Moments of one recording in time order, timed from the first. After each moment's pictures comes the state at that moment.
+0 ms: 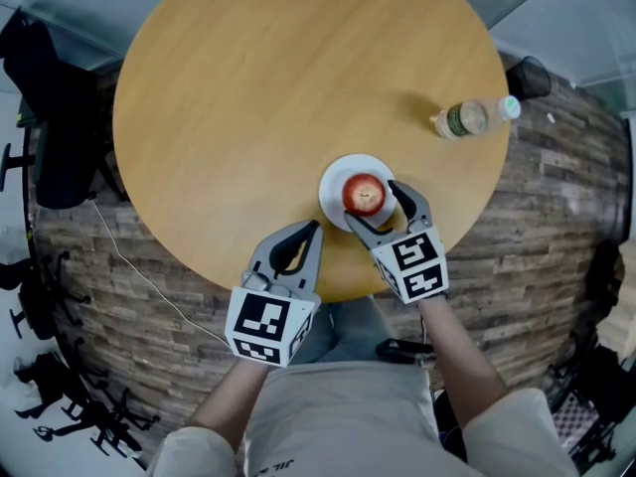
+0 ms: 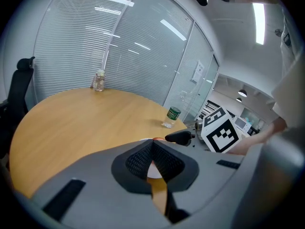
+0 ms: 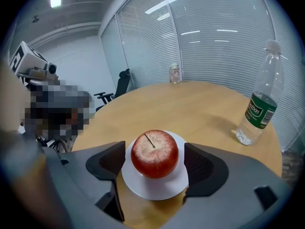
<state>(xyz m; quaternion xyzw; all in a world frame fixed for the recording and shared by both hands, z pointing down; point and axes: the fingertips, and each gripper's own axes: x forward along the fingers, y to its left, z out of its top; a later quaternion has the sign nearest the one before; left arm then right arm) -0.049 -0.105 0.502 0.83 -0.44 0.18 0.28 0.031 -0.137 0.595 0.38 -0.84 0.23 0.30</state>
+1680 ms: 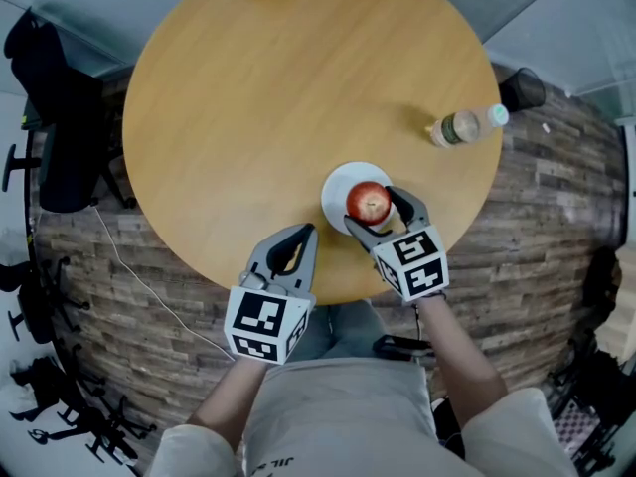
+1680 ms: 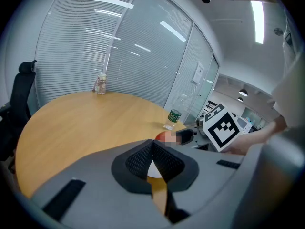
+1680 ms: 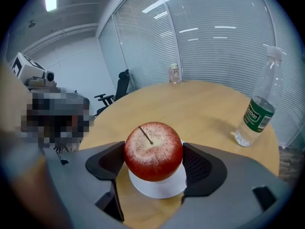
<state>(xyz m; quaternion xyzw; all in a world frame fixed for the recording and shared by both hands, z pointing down) -0.060 -0.103 0.492 0.83 -0.45 0.18 0.28 0.028 -0.138 0.580 0.38 -0.84 0.25 0.30</state>
